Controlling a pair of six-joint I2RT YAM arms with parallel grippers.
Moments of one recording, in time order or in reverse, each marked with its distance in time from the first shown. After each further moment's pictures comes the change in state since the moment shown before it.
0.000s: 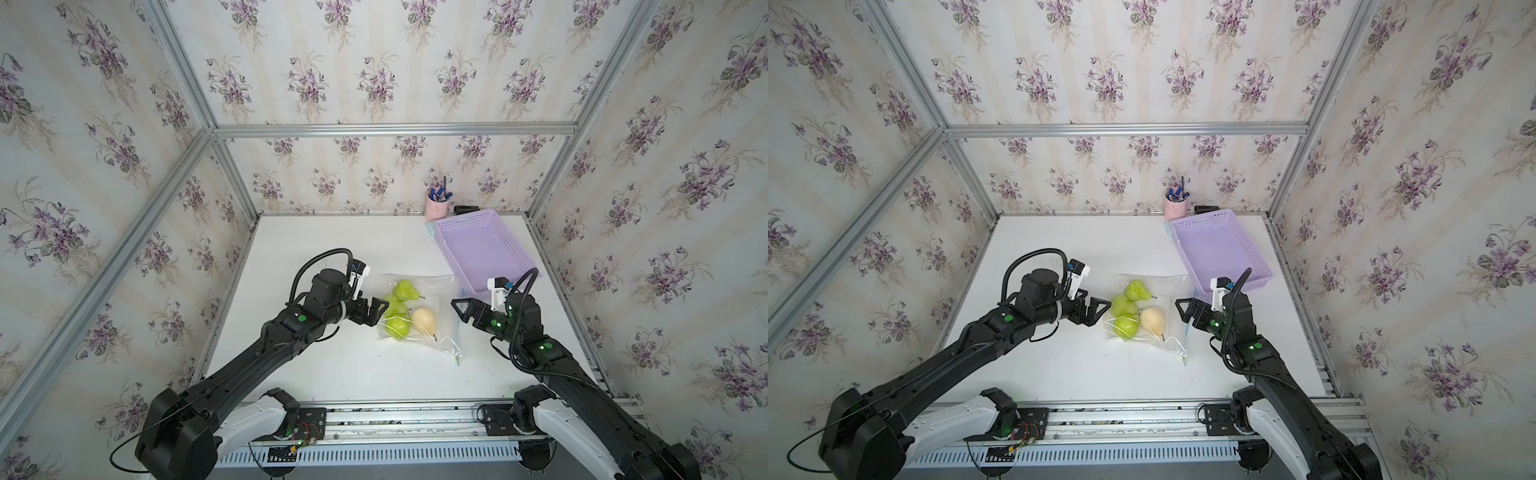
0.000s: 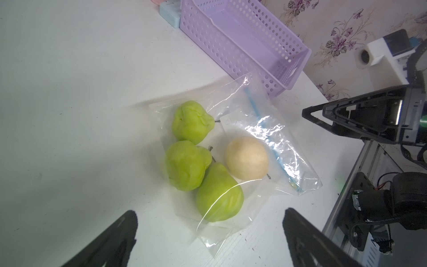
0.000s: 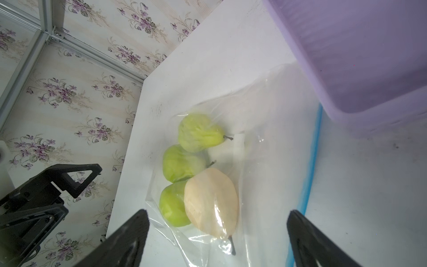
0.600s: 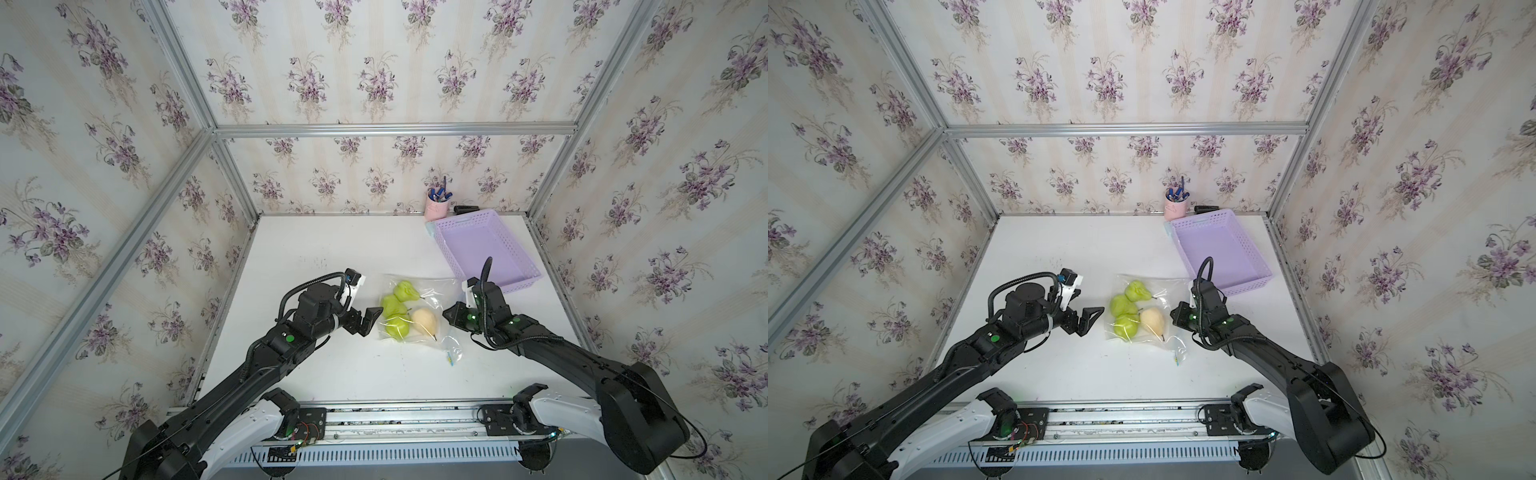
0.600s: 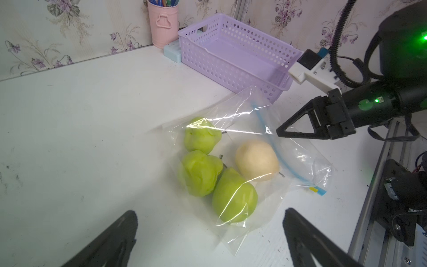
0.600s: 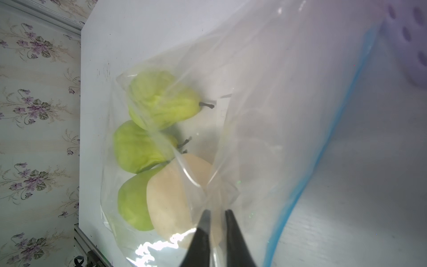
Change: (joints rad) left arm -0.043 -0.180 -0.135 0.101 -0.057 0.173; right arm 0.185 0.392 0.167 -0.035 0.105 0.056
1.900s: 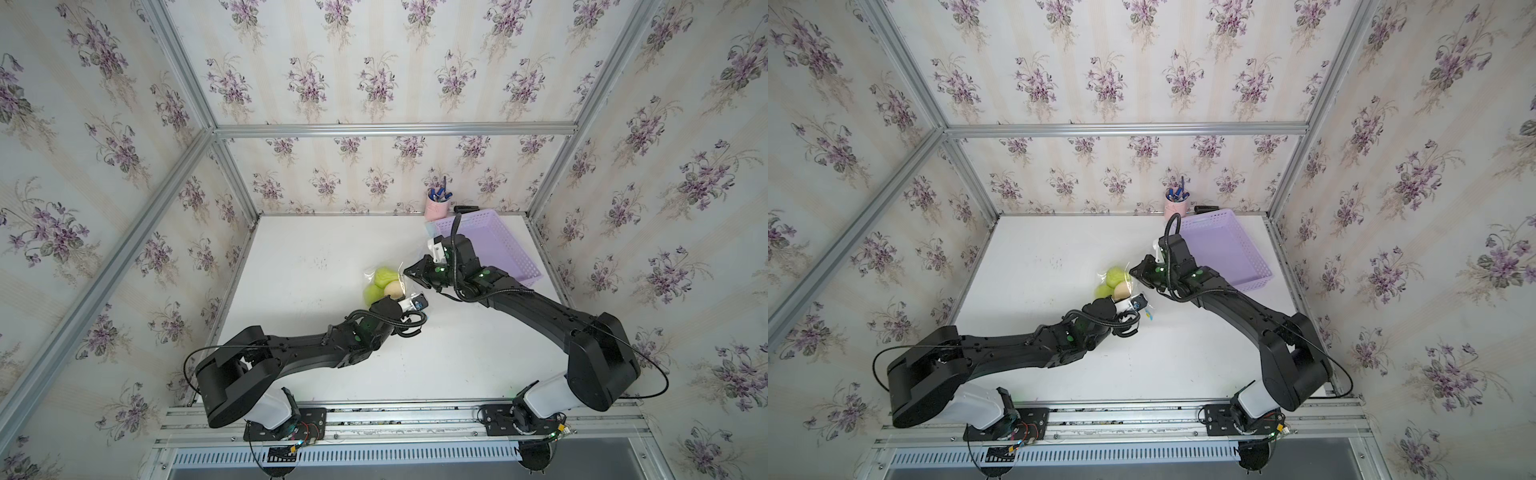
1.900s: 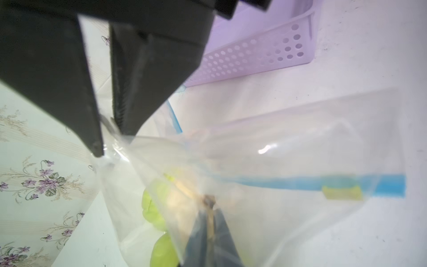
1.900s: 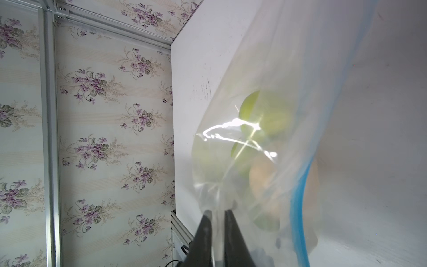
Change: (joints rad) left arm -0.376 0.552 0.069 0.475 -0.575 0.528; right arm 0.101 0.322 0.542 -0.024 -0.160 0.251
